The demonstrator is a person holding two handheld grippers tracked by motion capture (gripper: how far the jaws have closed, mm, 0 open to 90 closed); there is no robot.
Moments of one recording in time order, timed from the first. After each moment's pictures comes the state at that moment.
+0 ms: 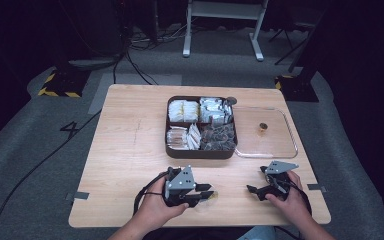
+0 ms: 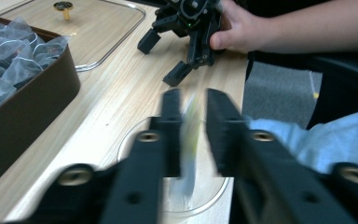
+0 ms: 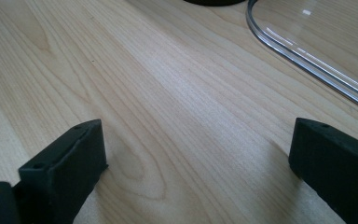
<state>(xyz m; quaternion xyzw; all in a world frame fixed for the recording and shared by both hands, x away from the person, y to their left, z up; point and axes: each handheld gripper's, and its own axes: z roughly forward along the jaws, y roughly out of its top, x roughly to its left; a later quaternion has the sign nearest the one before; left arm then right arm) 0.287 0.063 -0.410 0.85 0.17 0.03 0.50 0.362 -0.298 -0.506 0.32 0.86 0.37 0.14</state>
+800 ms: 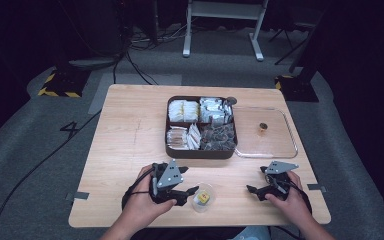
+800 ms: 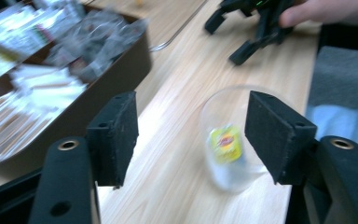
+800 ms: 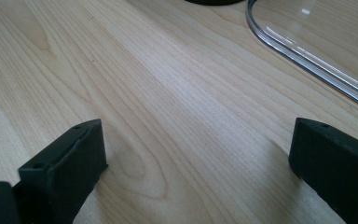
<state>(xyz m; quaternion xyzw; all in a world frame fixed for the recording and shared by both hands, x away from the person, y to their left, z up) 0.288 0.101 -0.402 0.86 0.23 0.14 0.44 0.360 -0.297 -0.506 0.32 0.86 0.37 0.14</state>
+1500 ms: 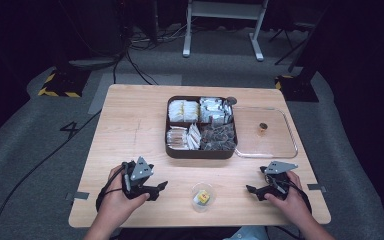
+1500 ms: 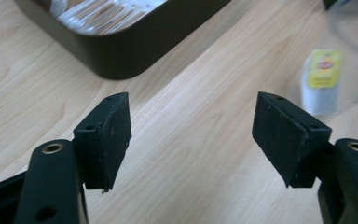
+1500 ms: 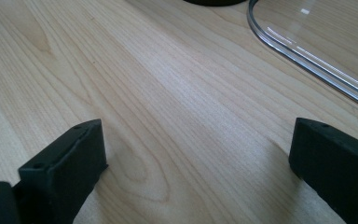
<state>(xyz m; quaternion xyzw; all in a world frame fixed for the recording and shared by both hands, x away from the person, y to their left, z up) 0.304 0.169 -0.431 0.85 0.34 0.15 0.37 0.361 -0.296 -0.506 0.32 0.86 0.37 0.14</state>
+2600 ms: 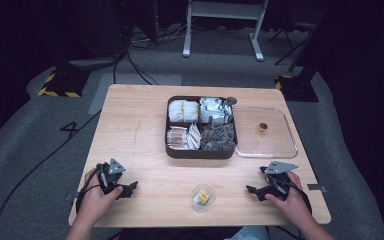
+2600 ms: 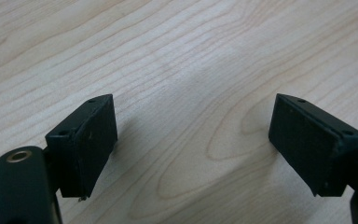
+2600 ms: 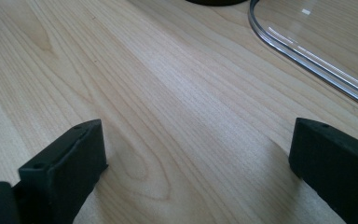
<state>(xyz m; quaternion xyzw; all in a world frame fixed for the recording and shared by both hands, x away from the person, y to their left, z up) 0.328 0.245 -0.498 0.83 0.45 0.16 0.30 0.360 -0.297 -0.506 0.32 0.86 0.37 0.14</state>
